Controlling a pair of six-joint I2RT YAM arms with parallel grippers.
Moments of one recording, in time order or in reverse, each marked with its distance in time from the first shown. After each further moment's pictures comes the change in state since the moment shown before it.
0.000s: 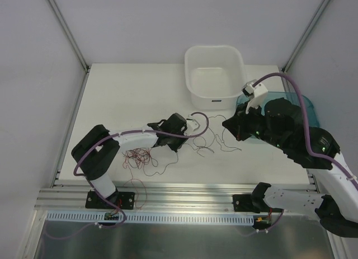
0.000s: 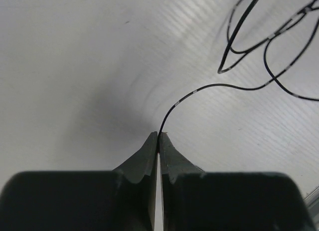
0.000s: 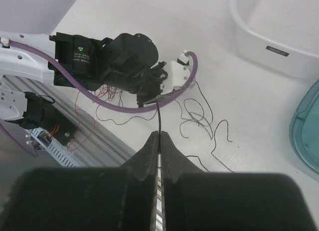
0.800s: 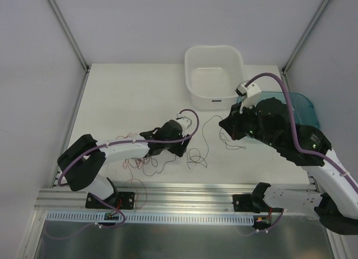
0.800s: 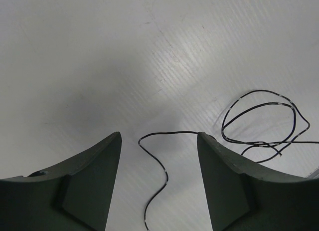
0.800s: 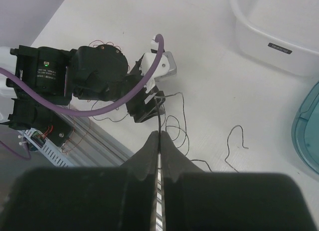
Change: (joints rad) left arm -0.054 -0.164 -0.158 0.148 -0.179 -0.329; right arm 0.013 0.023 -0.025 0.022 0.039 0.002
